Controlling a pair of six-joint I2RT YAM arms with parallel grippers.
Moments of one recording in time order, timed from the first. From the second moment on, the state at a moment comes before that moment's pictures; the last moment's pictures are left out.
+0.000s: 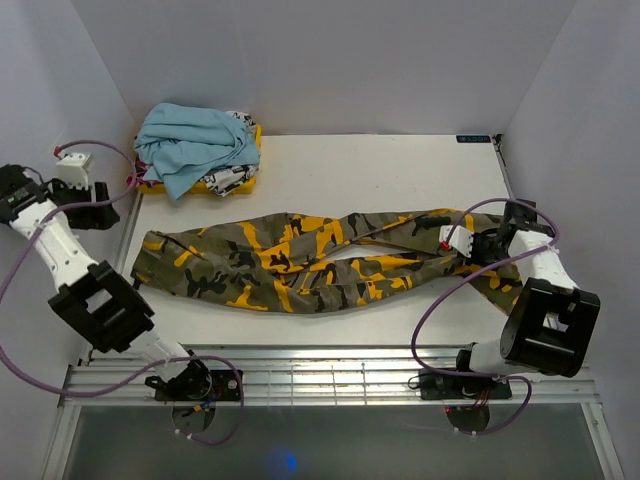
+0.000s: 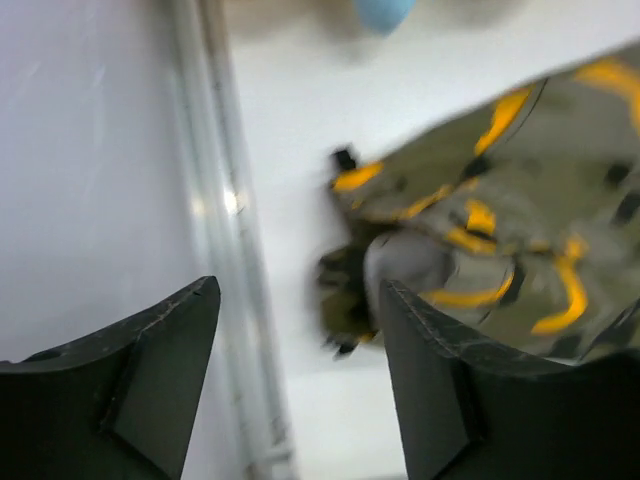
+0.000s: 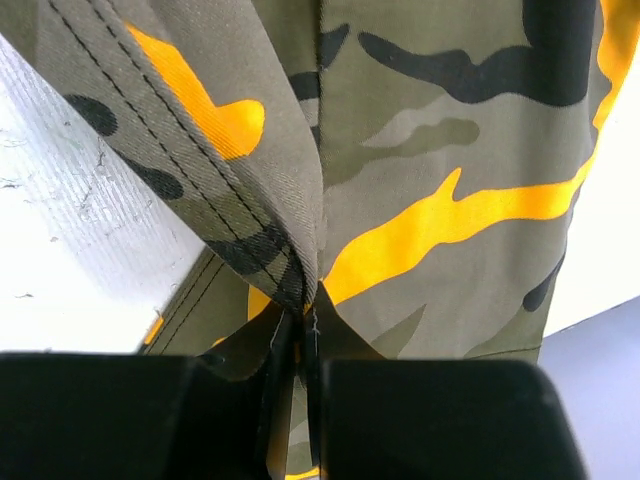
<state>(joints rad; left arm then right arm) 0.74 1.68 1.66 -0.97 0.63 0.67 -0.27 1.39 0.89 -0.75 -0.40 -1.67</state>
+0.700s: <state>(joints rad) 0.94 1.30 0.78 -0.85 0.71 1.92 -0.27 1.42 0.95 -0.85 -0.40 -1.53</state>
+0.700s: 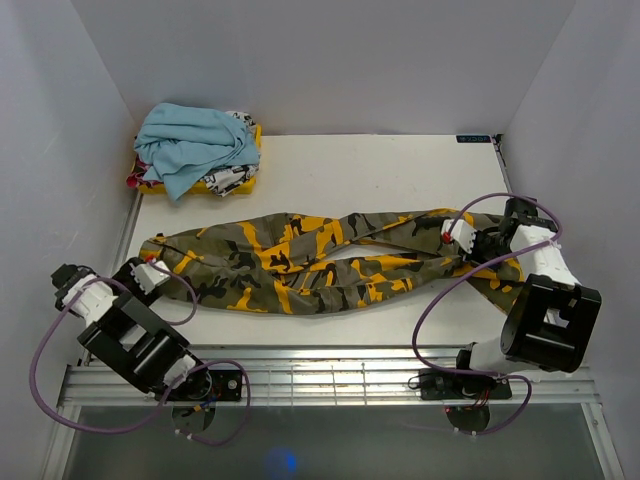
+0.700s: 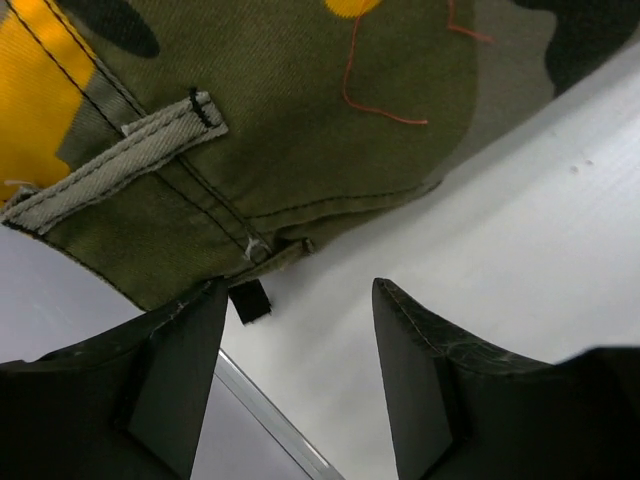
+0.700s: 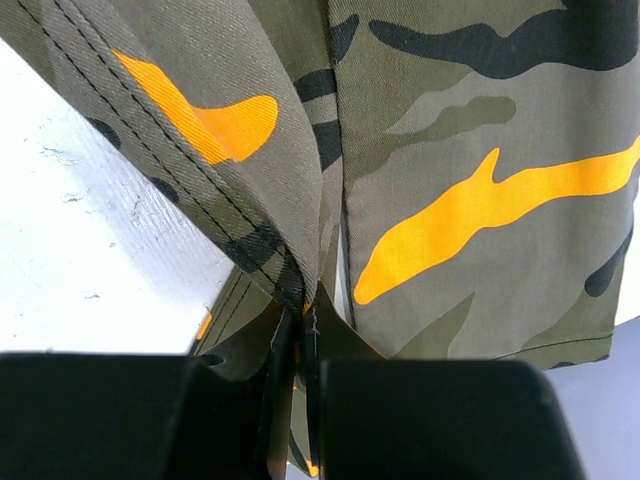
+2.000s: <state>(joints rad) 1.02 1.17 1.23 -1.30 1.05 1.55 -0.69 1.21 1.29 -1.20 -0.71 -1.57</state>
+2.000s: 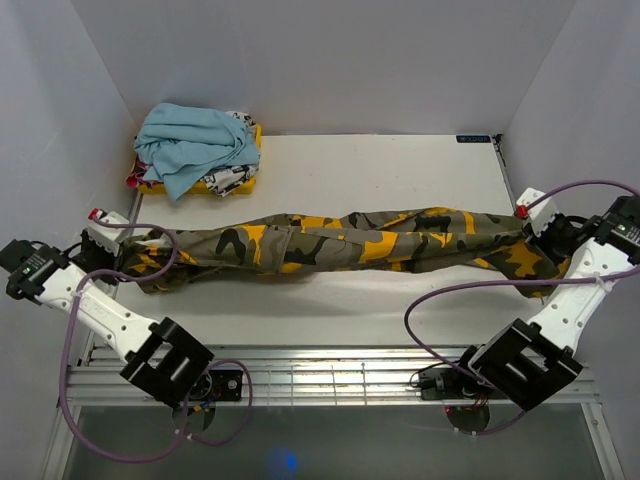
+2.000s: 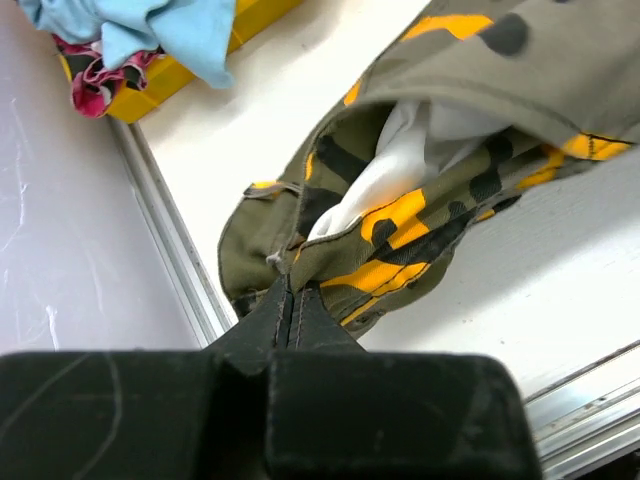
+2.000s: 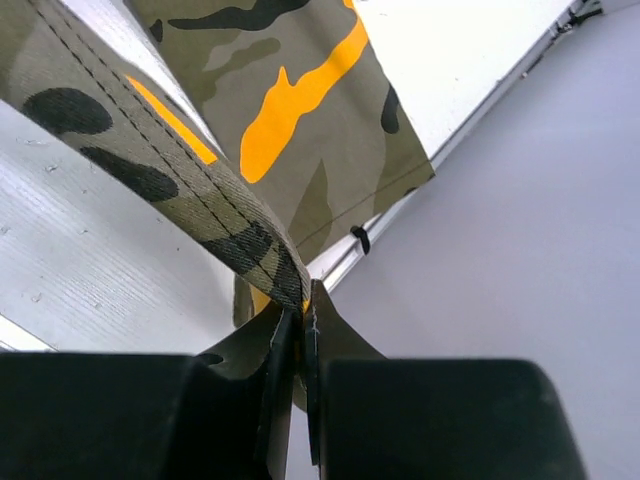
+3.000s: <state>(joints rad) 0.50 1.59 1.31 -0.59 0.72 0.51 -0.15 2.20 2.18 -0.90 -0.44 -1.01</state>
